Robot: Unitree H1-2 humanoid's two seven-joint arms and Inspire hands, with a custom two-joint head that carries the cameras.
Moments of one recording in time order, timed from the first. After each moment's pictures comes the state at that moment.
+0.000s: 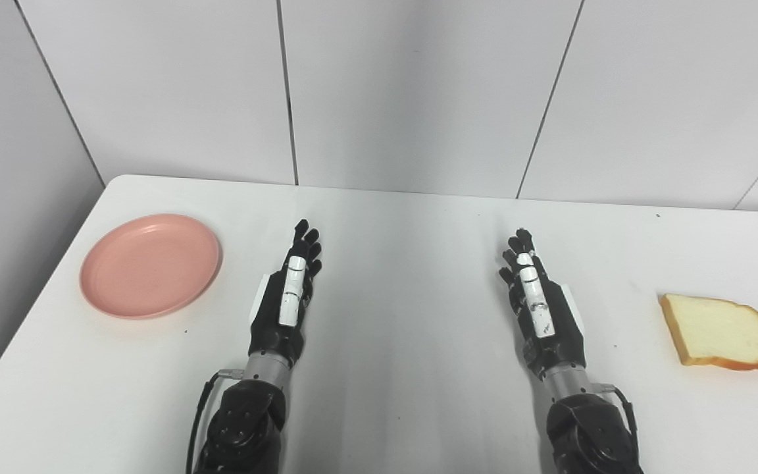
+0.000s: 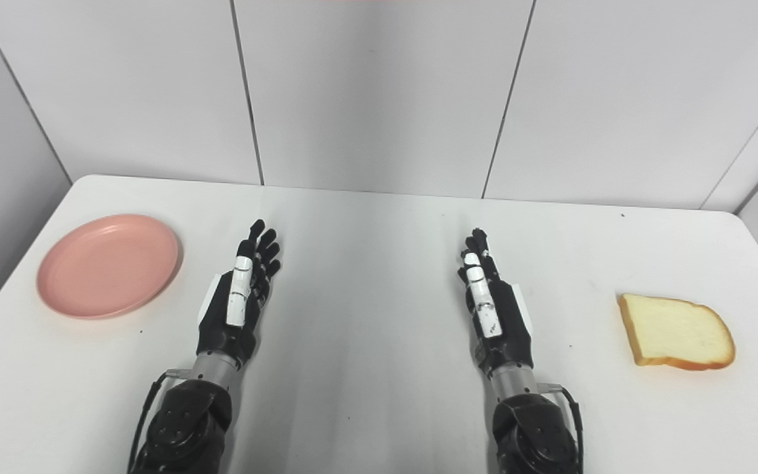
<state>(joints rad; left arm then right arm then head) -0.27 -0.08 -0.03 0.16 -0.06 -0.02 -0.01 -0.26 -0.03 -0.05 0.13 0.16 -0.02 0.10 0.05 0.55</state>
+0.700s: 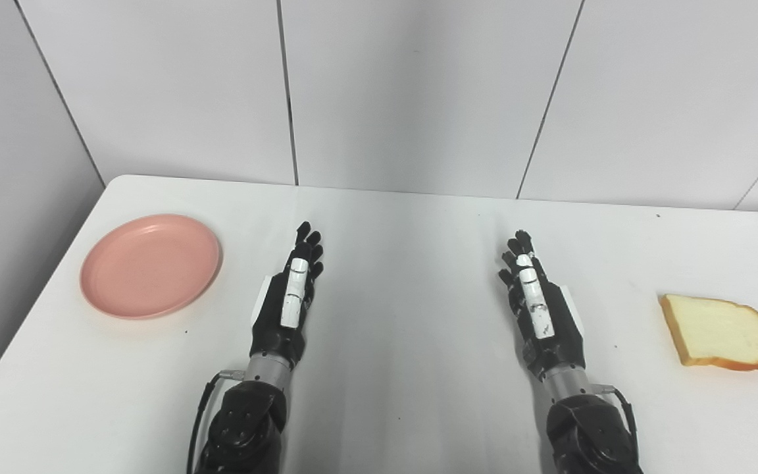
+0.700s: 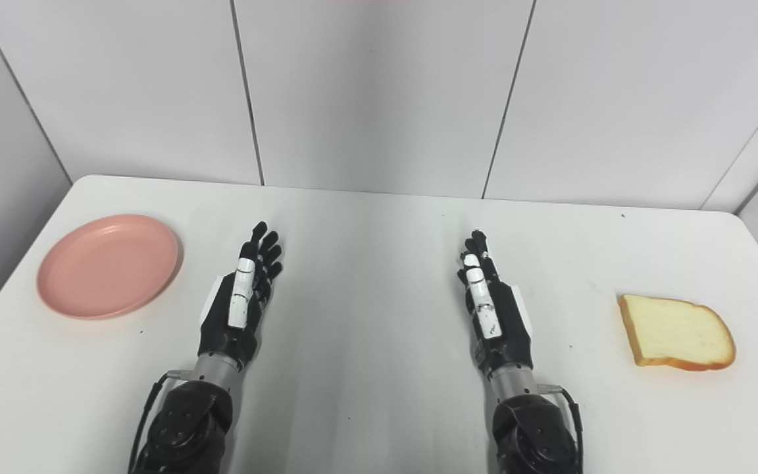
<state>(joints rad) -0.27 -0.07 -0.04 0.16 -0.06 -0.02 -0.01 -0.26 -0.03 -0.05 0.13 0.16 -0.02 0.10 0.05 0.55</state>
